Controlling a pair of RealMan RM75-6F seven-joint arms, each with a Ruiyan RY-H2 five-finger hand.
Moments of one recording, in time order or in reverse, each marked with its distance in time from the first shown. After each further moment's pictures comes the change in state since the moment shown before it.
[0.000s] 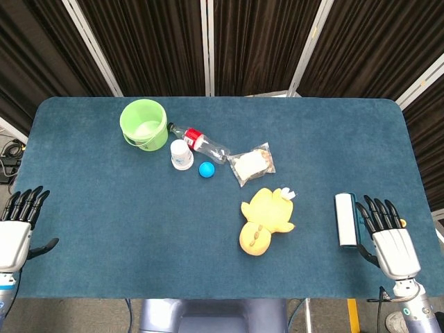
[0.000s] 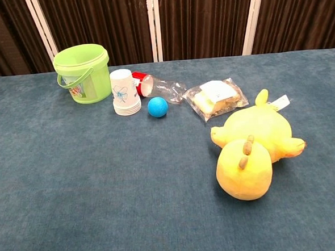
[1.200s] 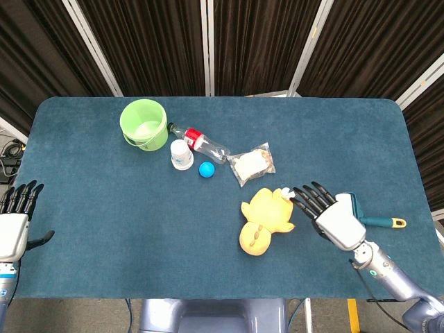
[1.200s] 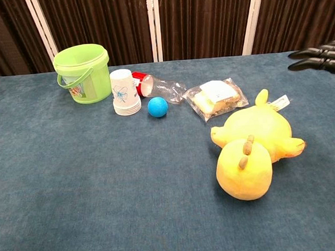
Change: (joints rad) left arm -0.027 -0.049 -0.044 0.076 -0.100 -0.067 0.012; right arm 0.329 -0.121 -0.037 0.324 -0.275 -0.088 0.259
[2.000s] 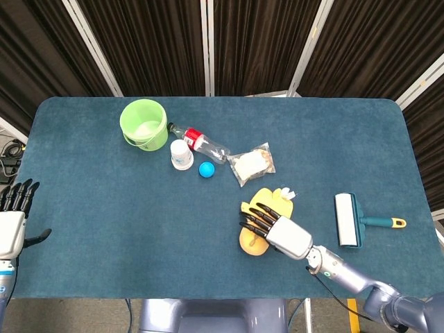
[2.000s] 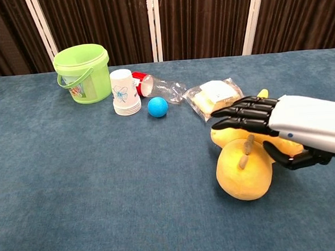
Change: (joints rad) left arm -0.011 -0.005 -0.015 0.022 -0.043 -0.032 -0.011; right arm 0.152 -0.193 -0.075 0.025 -0.057 -0.116 0.001
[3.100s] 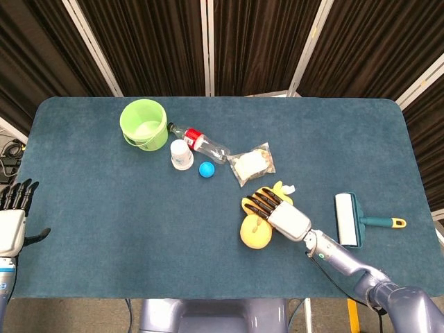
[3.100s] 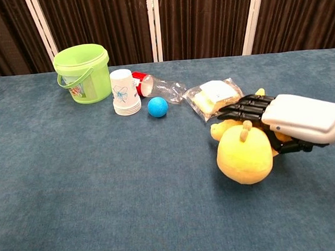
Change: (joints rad) left arm -0.010 -0.011 -0.003 0.014 -0.030 -0.029 0.017; right arm 0.038 -0.170 -0.023 0.390 0.116 0.004 0.115
